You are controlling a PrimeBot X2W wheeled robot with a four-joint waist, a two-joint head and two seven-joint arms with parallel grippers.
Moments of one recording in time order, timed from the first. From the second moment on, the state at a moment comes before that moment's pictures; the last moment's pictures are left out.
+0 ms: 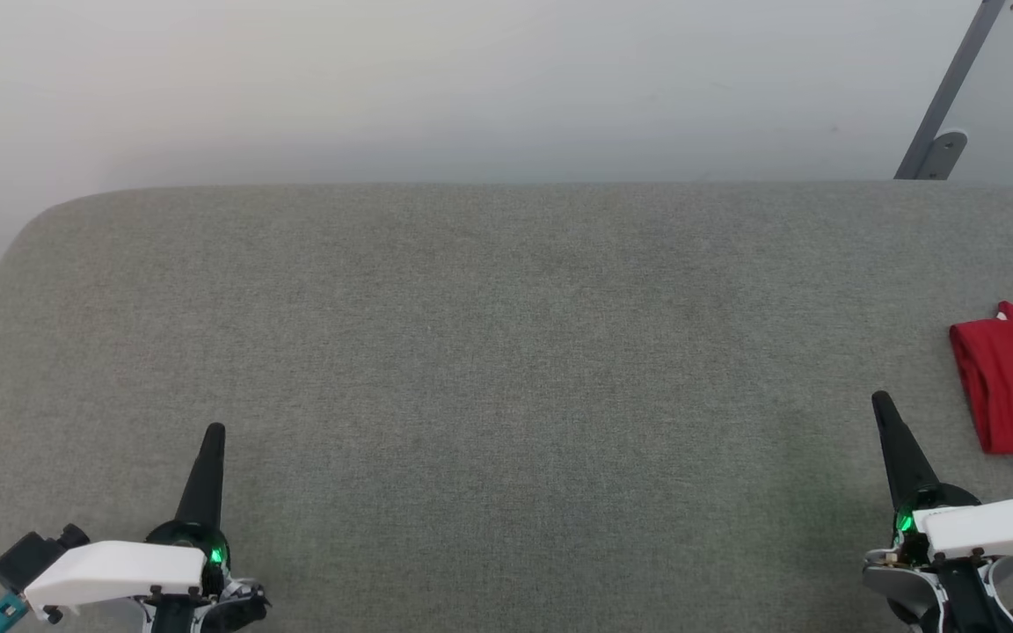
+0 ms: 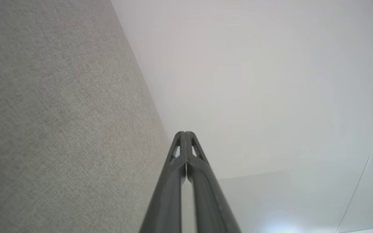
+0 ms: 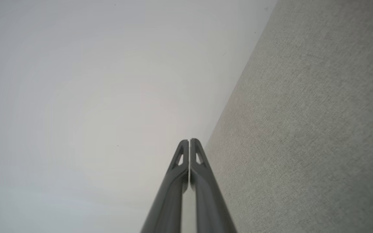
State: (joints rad) left arm -0.05 0.09 0.06 0.22 -1.40 -0.13 0.02; right arm -0.07 -0.08 -0.11 0.21 1.38 0.13 0.07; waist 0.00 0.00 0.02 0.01
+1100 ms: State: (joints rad) left arm -0.10 0.07 0.09 0.24 -1.62 -0.13 0.09; right arm -0.10 -0.05 -0.11 0.24 1.60 0.13 0.11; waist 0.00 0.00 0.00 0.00
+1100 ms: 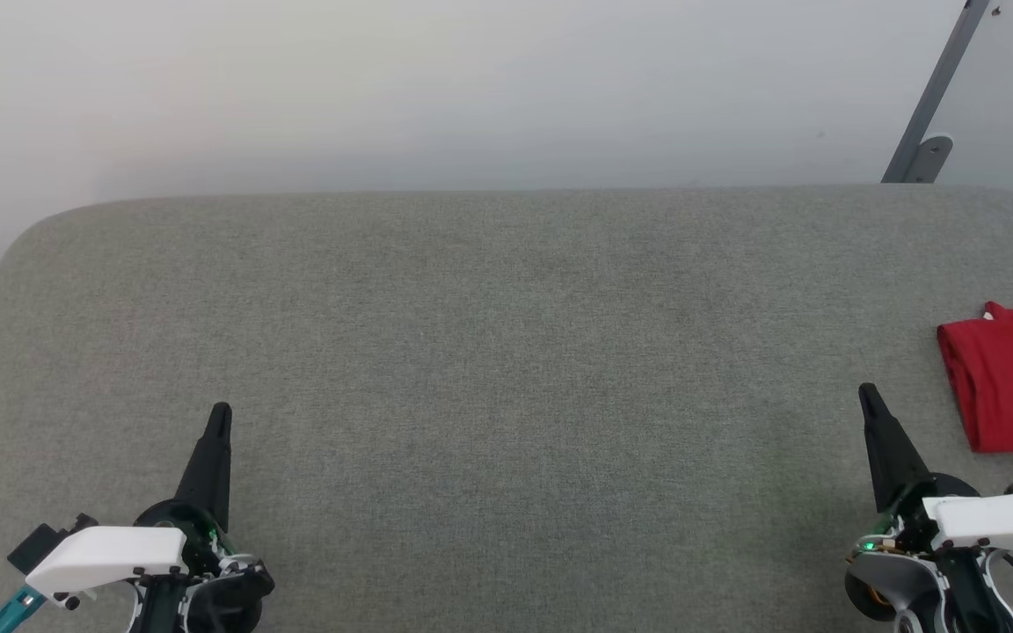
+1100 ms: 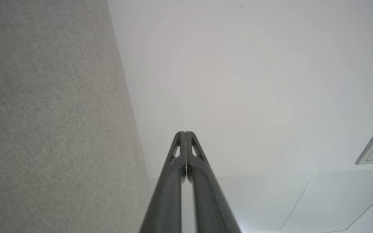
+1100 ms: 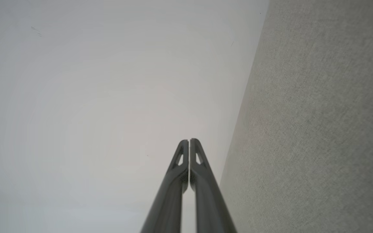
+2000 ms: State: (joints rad) left arm -0.10 0.06 0.10 0.25 -1.63 -0.13 0.10; right arm -0.11 -0.05 -0.11 0.25 1.61 0.13 0.12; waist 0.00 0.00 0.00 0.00
